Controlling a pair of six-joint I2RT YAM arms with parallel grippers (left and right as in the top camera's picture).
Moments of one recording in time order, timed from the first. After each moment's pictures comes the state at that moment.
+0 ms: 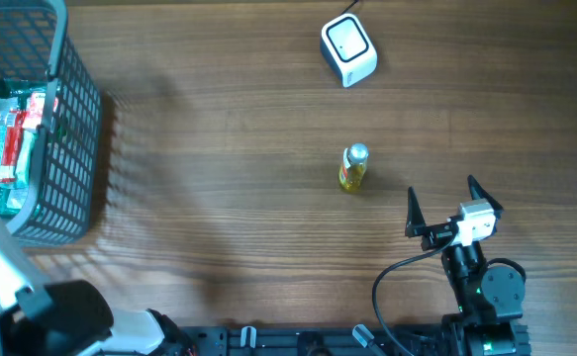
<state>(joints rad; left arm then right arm) 0.59 1.65 1.84 -0.86 -0.09 -0.15 0.09 0.01 0.01 0.00 -0.08 -0.08</state>
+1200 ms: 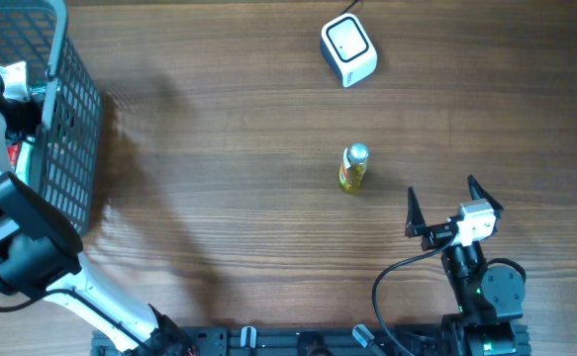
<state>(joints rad) 0.58 2.05 1.72 -0.88 0.18 0.27 0.09 0.01 0.01 0.00 -0.08 -0.08</state>
